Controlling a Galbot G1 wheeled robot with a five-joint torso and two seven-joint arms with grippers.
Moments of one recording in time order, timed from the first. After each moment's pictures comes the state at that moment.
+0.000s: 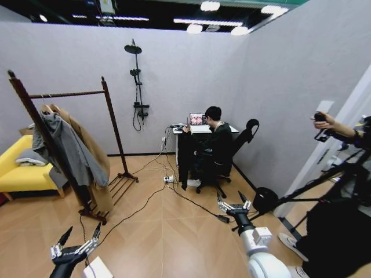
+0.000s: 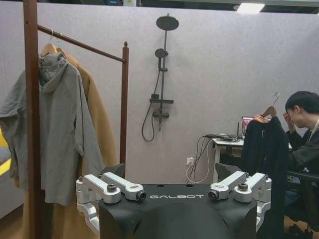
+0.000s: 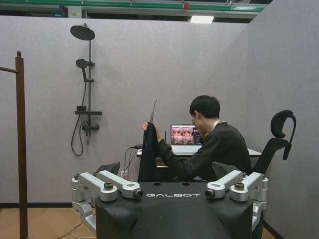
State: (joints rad) left arm 1.83 -1.30 -0.87 -2.29 -0.49 -0.05 0.04; right arm -1.40 1.42 0.62 2.17 0.17 -0.12 0.02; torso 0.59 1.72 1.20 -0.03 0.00
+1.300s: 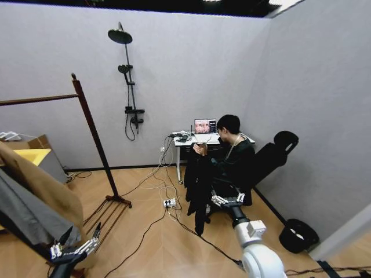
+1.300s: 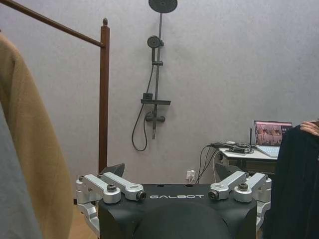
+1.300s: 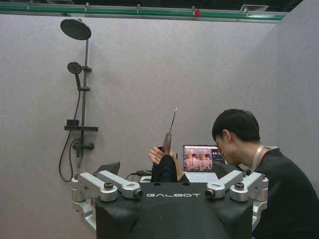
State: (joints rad) left arm 1.83 -1.30 -0.87 -2.29 -0.49 -0.05 0.04; right arm -1.33 1.36 0.58 2.16 0.18 -0.12 0.03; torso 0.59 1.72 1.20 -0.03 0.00
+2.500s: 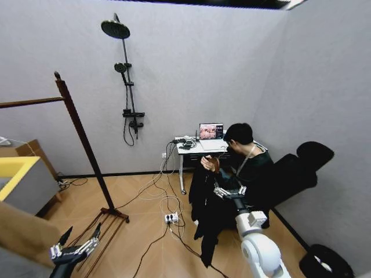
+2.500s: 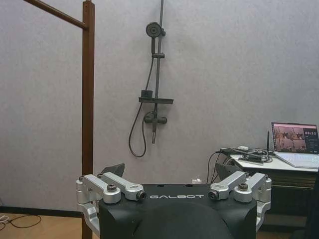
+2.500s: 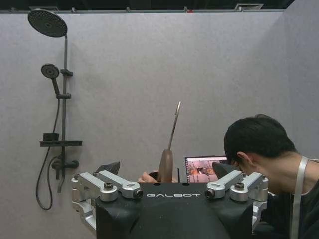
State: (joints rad) left arm 1.83 -1.30 -0.87 -2.29 -0.49 -0.05 0.04; right arm -1.22 1.37 0.58 2.10 0.24 -0.12 0.06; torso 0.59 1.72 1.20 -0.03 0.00
